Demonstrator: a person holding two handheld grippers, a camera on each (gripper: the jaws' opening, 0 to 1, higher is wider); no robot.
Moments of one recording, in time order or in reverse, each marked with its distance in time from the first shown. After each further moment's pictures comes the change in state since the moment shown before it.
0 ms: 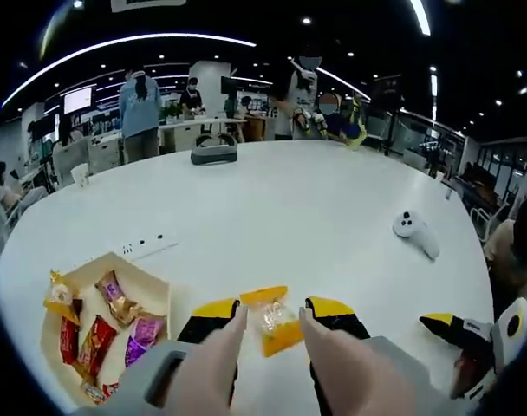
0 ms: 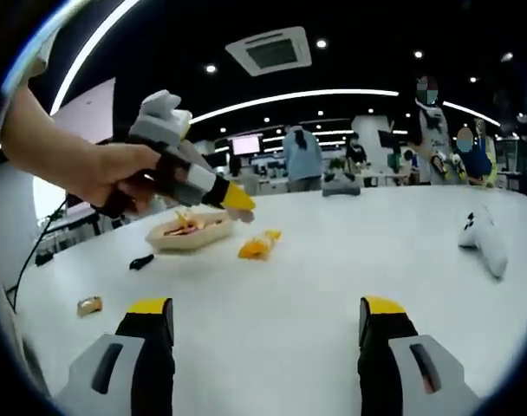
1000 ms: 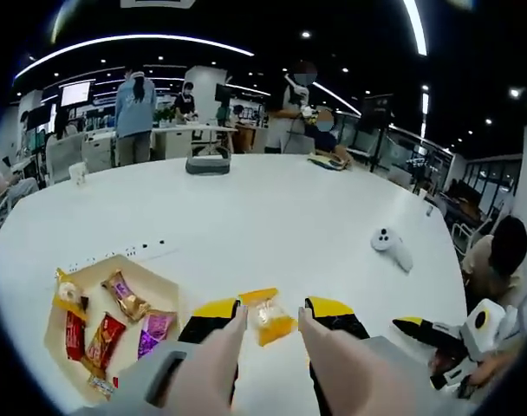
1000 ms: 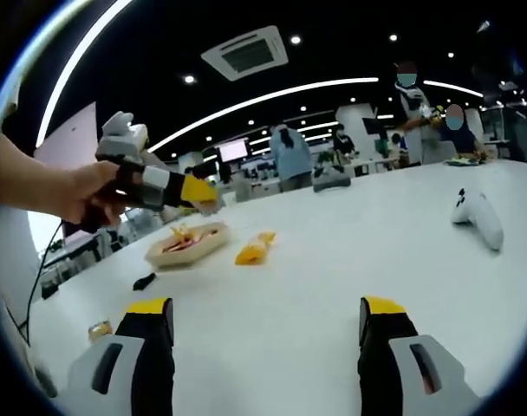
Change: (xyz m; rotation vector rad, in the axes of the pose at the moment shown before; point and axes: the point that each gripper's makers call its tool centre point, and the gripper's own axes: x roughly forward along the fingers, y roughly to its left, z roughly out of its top) left arm -0.037 -0.001 0.006 -0.058 -0.030 -0.115; right arm -0.008 -0.008 0.004 0.133 -0.014 -0.038
